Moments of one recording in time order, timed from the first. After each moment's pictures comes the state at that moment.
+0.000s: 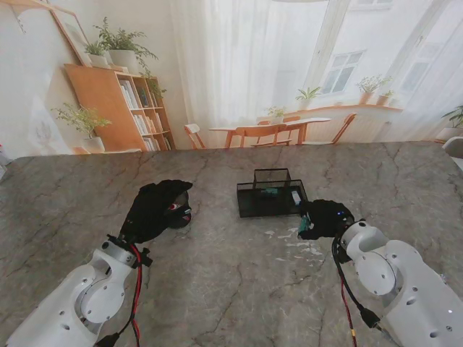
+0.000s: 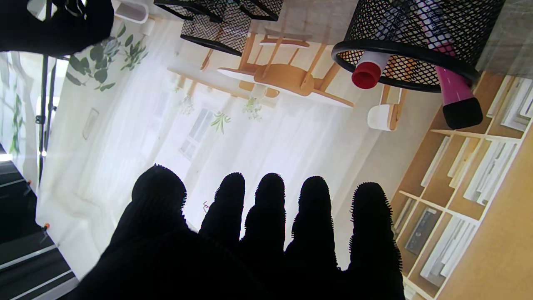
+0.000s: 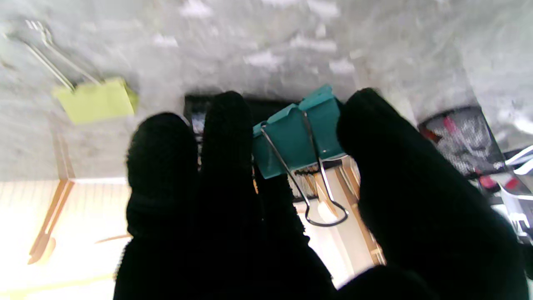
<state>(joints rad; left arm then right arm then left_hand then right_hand) 1.63 -1.11 -1.24 -1.57 0.90 -0.33 0.39 -1.55 -1.03 1.34 -1.56 -0.99 -0.20 0.10 0.85 0.10 -0.03 -0.05 0.40 0.15 0.15 0.60 0.47 0.15 0.11 0.39 0.37 0.16 0.17 0.42 0.06 0.27 0.62 0.65 0.69 -0.71 0.70 -0.16 0.53 0.31 0.85 0.59 0.94 0.28 0.68 0.56 1.18 0.00 0.80 0.43 1.04 0.08 1.37 0.23</state>
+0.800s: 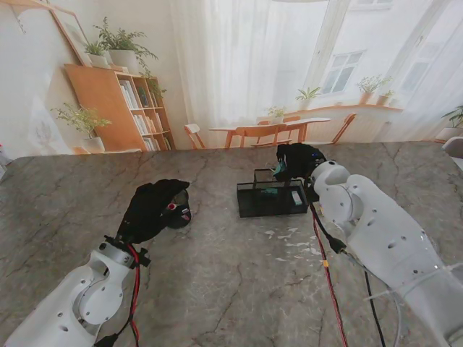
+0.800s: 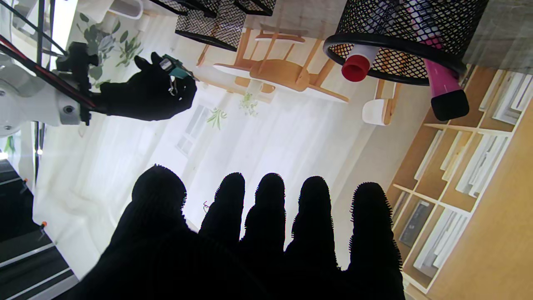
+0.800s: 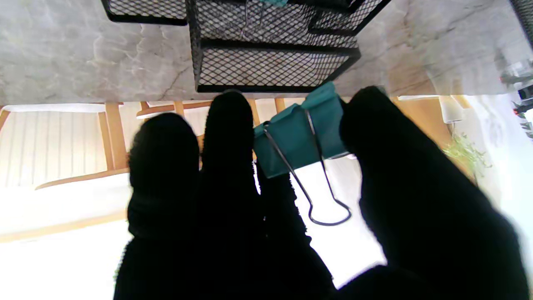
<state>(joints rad) 1.64 -1.11 -1.25 -1.58 0.91 -0.32 0.41 -1.02 -1.08 0.97 -1.23 -0.77 -0.02 0.04 0.85 0.10 -0.03 -0.05 0.40 0.15 0.15 0.60 0.47 0.15 0.11 0.39 0.37 0.16 0.17 0.42 0.06 0.27 0.62 0.65 0.69 -0.71 0.68 -0.16 0.53 0.29 0.86 0.58 0.94 0.26 0.68 0.56 1.18 -0.01 0.80 0.44 1.04 0.07 1.37 0.23</state>
